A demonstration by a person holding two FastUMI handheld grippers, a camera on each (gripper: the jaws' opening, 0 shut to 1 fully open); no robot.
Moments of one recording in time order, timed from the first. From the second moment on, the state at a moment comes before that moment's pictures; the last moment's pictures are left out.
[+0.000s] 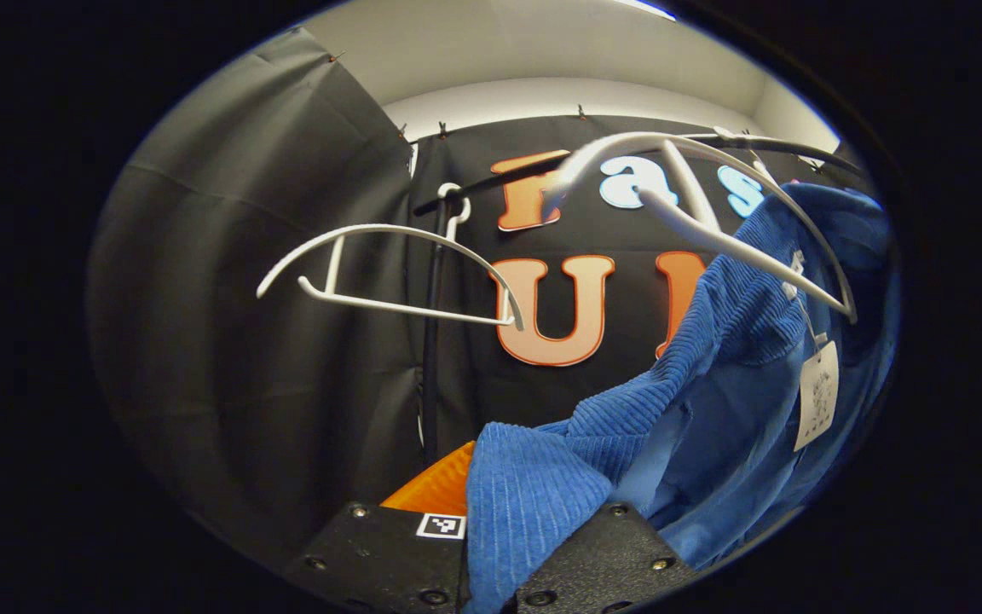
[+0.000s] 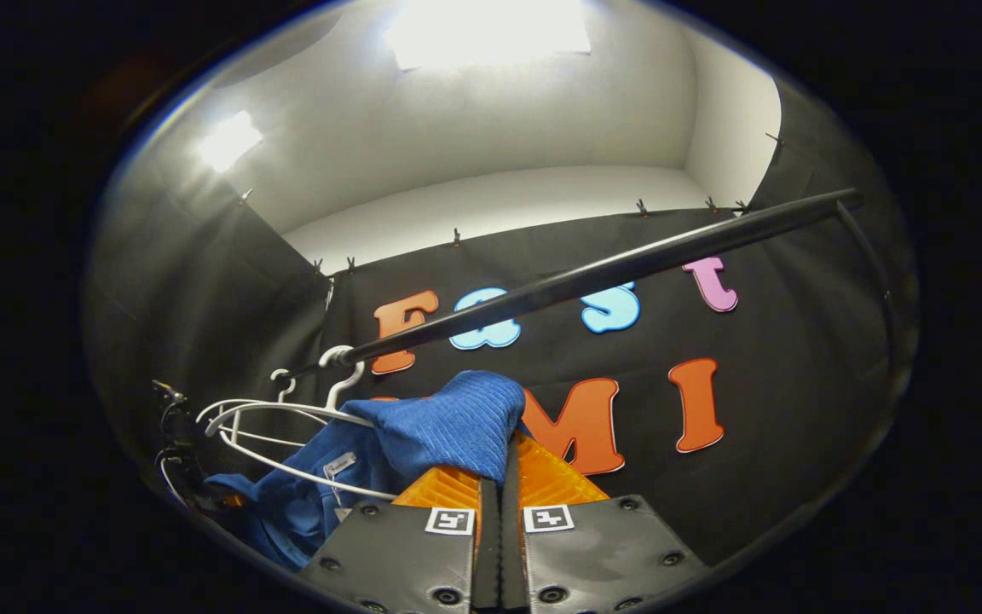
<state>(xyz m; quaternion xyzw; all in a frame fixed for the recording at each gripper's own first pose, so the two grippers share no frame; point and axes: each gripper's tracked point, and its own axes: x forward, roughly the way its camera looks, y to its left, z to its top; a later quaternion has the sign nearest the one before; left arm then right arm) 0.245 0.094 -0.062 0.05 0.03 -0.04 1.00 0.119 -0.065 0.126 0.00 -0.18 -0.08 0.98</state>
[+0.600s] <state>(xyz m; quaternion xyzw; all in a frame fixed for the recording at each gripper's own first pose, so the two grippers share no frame) 0.218 0.011 -0.045 0.05 -0.01 -0.12 0.99 0.148 -0.154 0.116 -0.08 -0.16 -0.23 0.96</state>
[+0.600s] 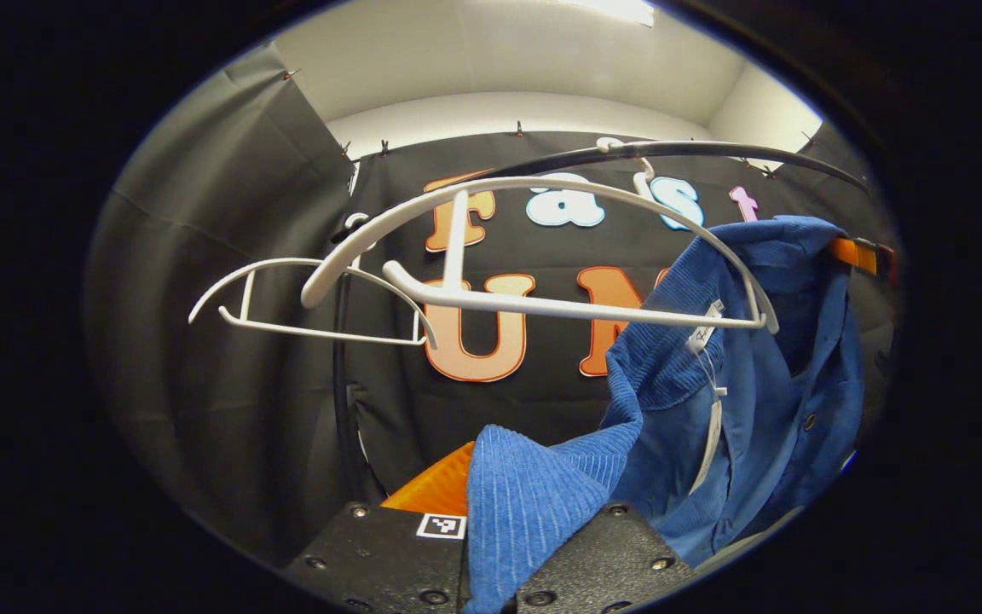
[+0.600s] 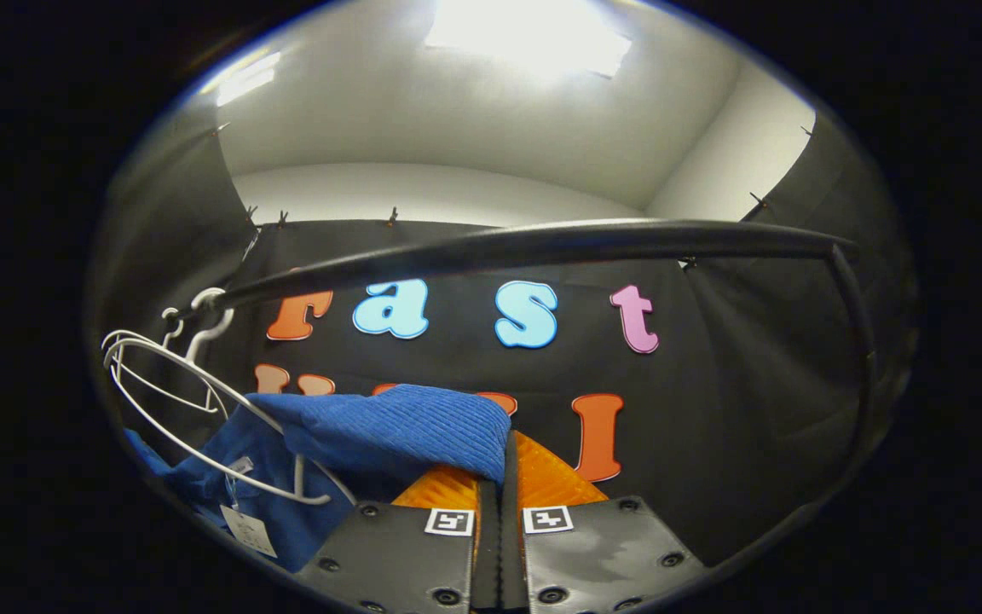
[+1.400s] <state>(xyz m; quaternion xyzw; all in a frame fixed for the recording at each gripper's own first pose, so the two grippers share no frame) 0.197 -0.016 -0.104 0.04 0.06 -0.15 0.99 0.154 -0.217 -0.016 -0.05 -0.01 -0.27 0.96</state>
